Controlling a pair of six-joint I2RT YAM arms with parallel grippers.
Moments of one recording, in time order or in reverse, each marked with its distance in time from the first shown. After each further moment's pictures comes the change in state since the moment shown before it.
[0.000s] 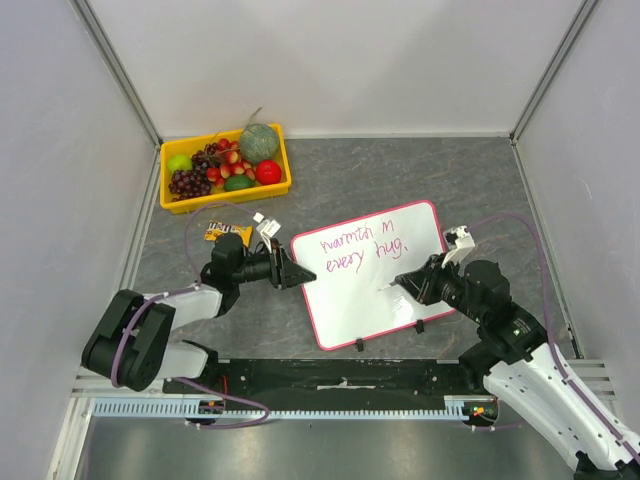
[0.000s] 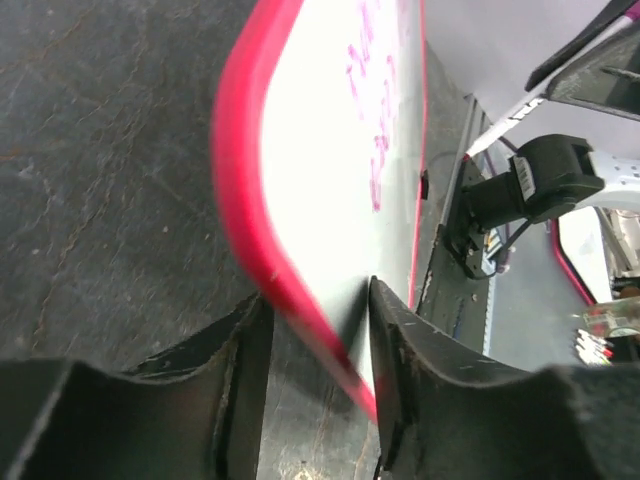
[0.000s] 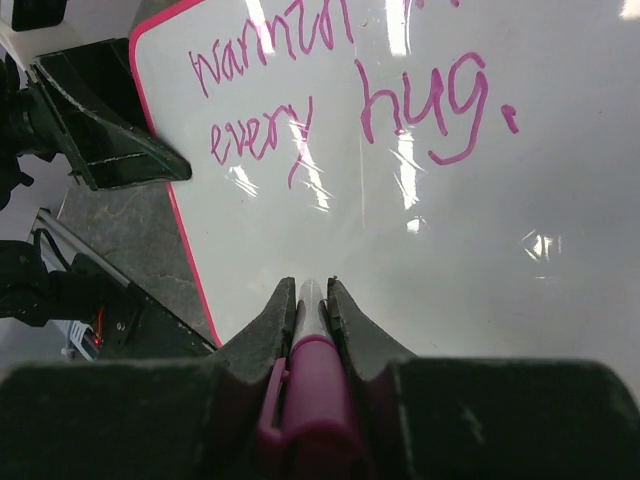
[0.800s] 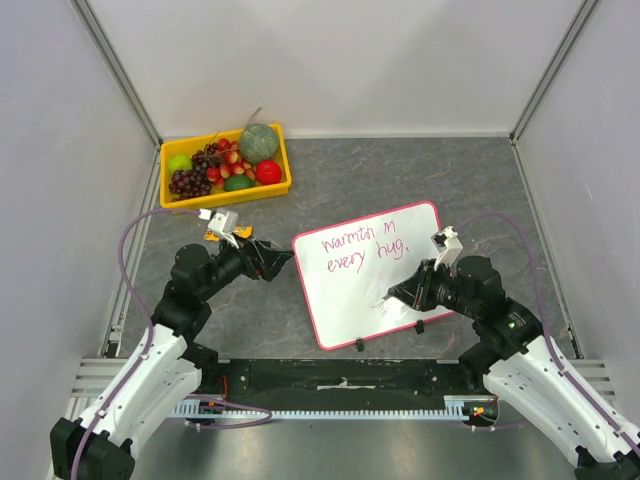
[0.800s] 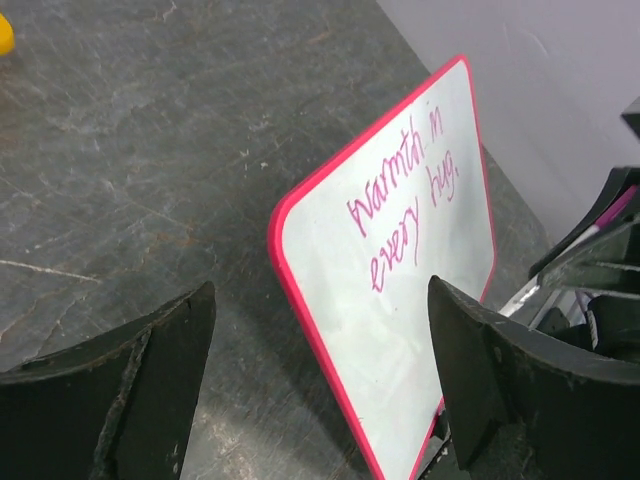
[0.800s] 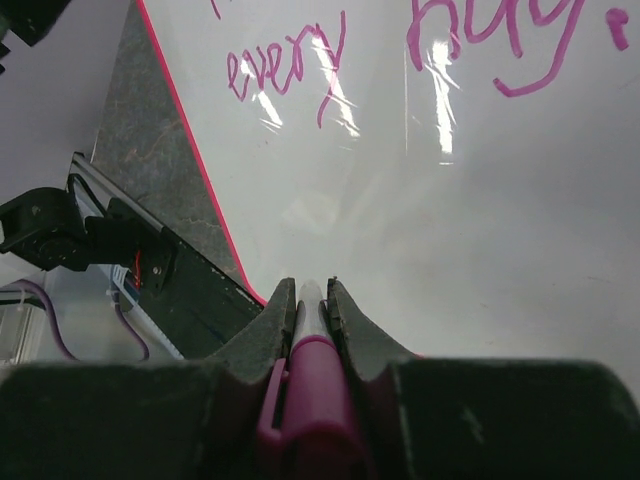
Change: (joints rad) left arm -0.003 -0.691 0.061 -0.611 -0.503 0.061; right arm 0.000 0.060 0.010 -0.066 -0.136 0.060
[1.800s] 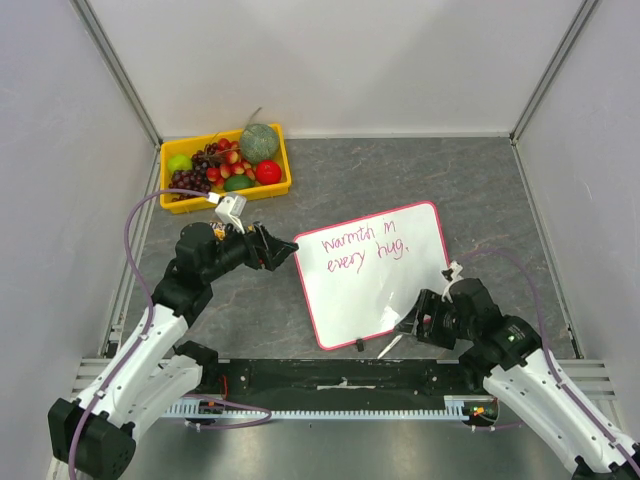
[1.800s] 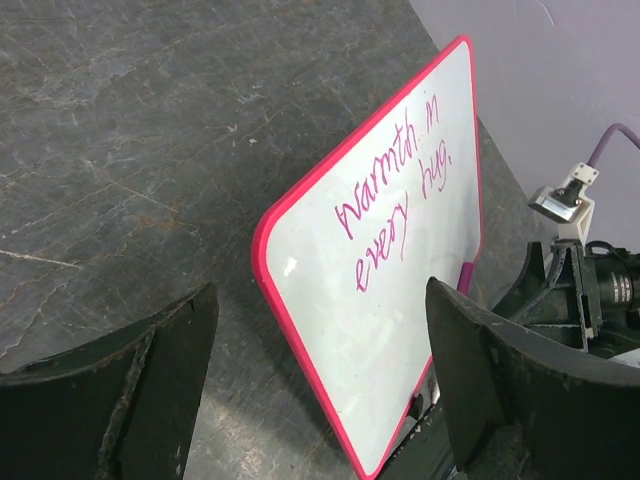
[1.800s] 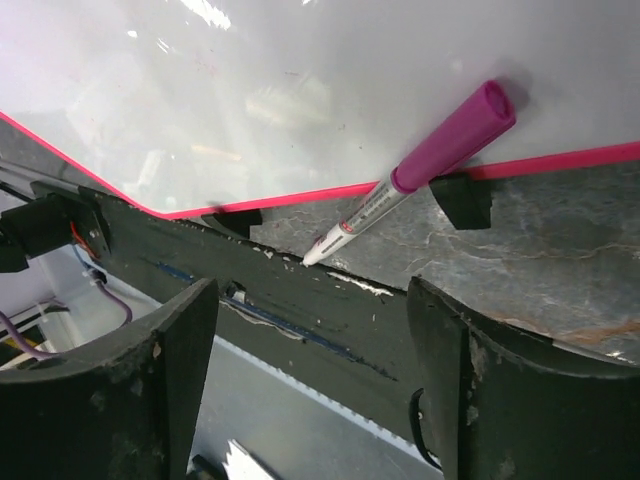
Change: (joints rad) left arm 0.000 0.130 0.200 -0.174 0.027 0.000; right arm 0.000 -0.135 -0.143 -0.402 -0.011 0.276
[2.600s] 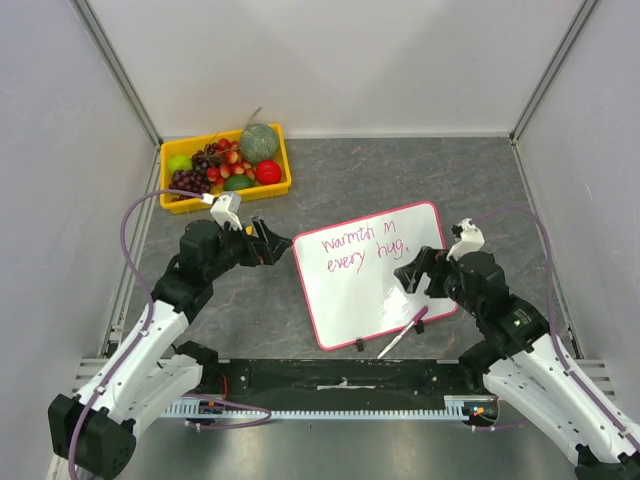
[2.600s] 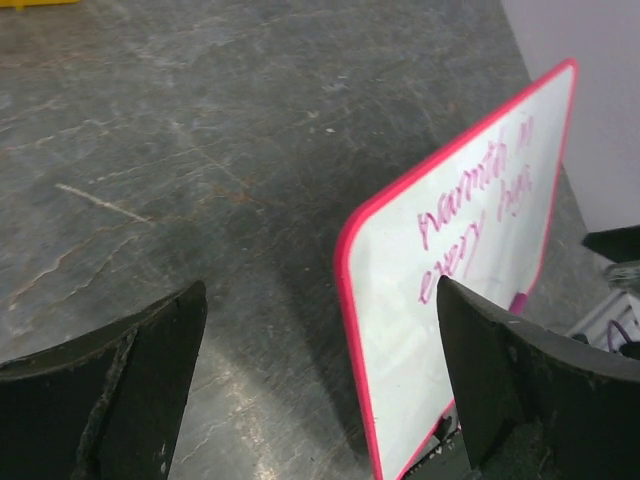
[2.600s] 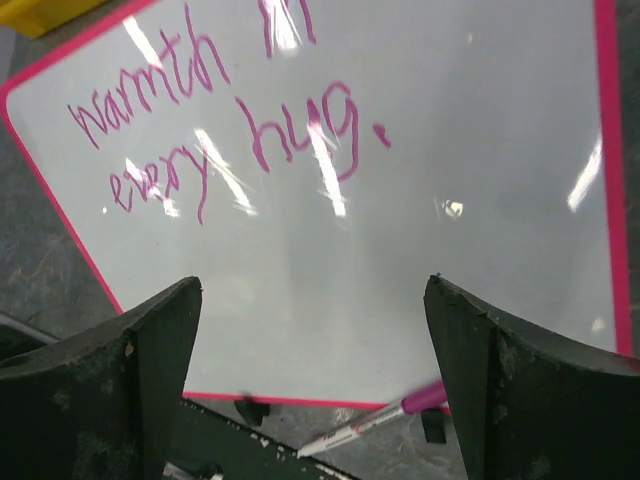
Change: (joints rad) left arm -0.001 0.028 0.024 -0.090 -0.134 -0.027; right arm 0.000 0.141 0.193 0.294 0.322 -0.273
